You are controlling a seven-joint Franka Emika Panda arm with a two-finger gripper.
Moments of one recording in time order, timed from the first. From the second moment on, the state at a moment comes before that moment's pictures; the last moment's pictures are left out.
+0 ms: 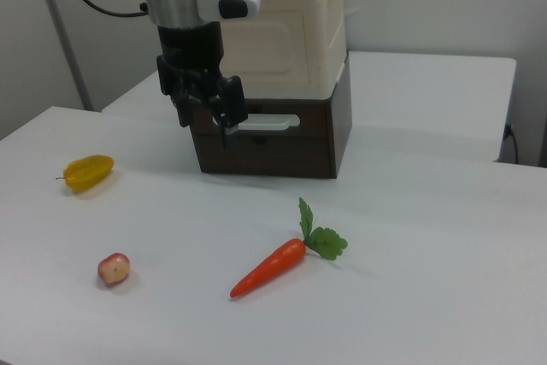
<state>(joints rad) -0.08 -0.02 -0.26 -1.48 0.03 1.44 -0.10</state>
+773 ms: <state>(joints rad) -0.04 -0.02 -0.24 -1.48 0.03 1.42 -0.10</state>
